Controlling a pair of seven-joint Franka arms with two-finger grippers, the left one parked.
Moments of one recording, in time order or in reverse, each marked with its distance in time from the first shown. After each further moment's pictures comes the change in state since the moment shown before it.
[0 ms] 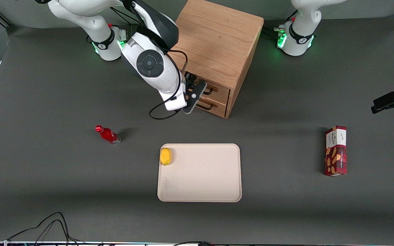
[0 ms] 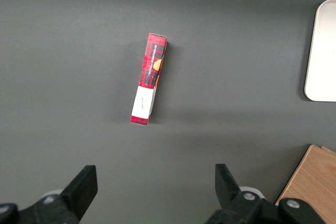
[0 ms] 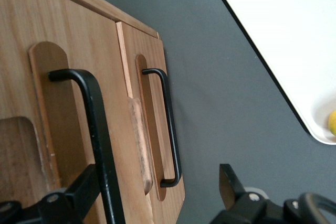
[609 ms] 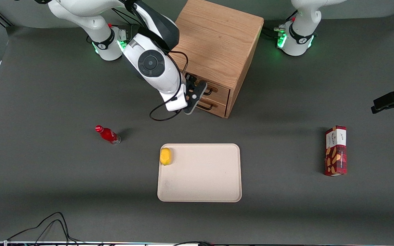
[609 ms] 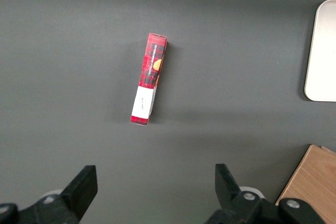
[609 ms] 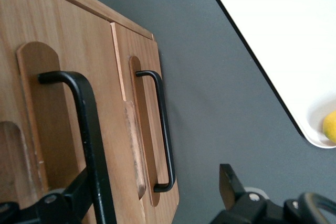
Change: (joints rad) arm 0.000 0.003 0.001 -0.015 -0.025 0.030 0.000
